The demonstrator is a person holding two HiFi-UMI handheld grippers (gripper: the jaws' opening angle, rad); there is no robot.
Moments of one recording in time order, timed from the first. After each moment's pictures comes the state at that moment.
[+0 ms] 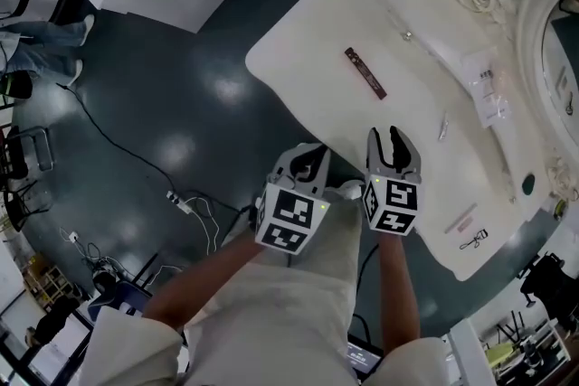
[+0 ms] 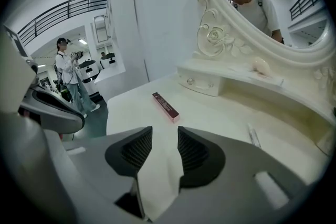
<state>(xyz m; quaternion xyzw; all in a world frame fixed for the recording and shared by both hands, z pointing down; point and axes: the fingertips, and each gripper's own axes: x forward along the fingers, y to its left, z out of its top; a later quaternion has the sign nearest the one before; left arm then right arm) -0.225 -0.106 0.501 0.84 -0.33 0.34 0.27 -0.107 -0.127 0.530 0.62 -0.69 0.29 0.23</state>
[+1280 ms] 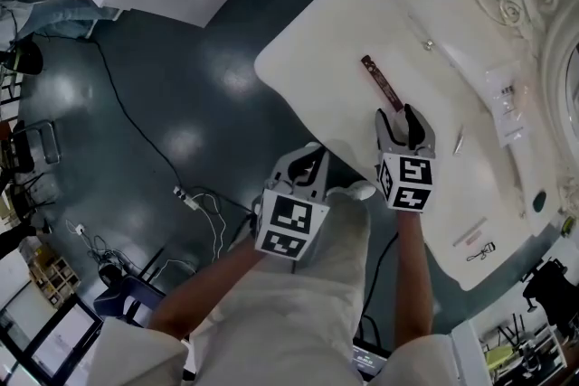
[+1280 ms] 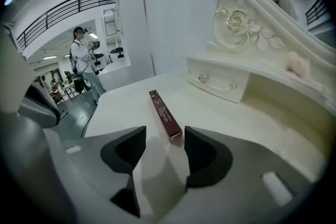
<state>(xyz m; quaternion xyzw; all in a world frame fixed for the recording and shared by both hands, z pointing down) -0.247 -0.127 0.521 0.82 -0.36 0.34 0.30 -0.109 -0.190 0.569 0.57 -0.73 0.27 0.26</state>
